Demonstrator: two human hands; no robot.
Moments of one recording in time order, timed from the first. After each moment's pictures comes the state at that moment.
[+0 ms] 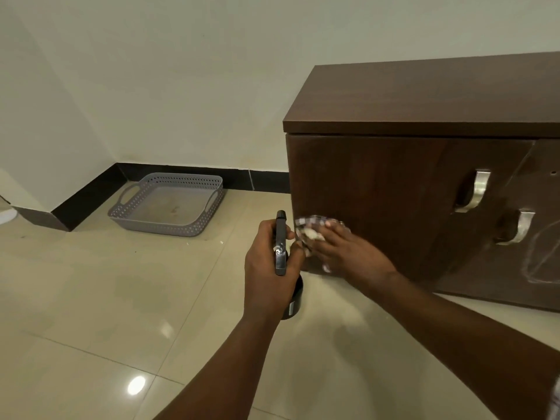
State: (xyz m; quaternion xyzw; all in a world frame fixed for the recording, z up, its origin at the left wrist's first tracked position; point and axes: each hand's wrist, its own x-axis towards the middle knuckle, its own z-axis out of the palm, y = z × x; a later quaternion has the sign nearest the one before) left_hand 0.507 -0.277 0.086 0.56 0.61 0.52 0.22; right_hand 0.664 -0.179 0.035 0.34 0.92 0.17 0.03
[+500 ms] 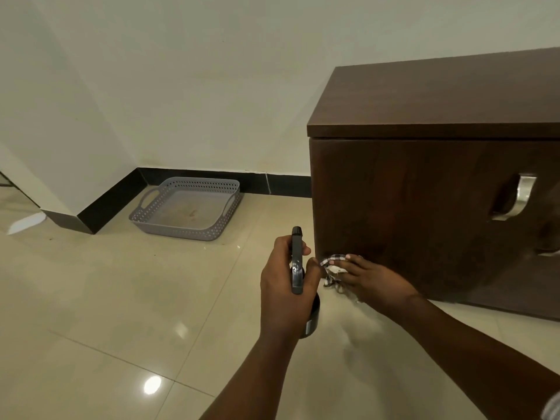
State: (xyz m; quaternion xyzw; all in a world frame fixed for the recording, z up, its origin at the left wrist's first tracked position) left_hand 0.499 -0.281 0.071 0.55 0.63 0.51 0.21; right_hand 0.668 -0.170 -0.003 0.25 0.93 0.21 0.17
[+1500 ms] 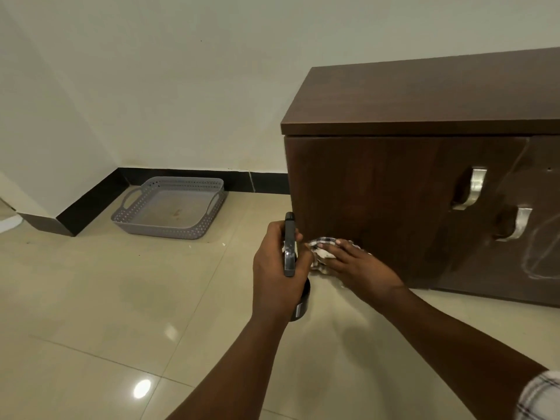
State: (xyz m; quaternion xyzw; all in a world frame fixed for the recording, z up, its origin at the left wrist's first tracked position) left_hand 0.516 -0.278 0.088 0.57 0.61 0.51 0.21; right_hand 0.681 -0.175 -0.008 0.31 0.92 0.23 0.06
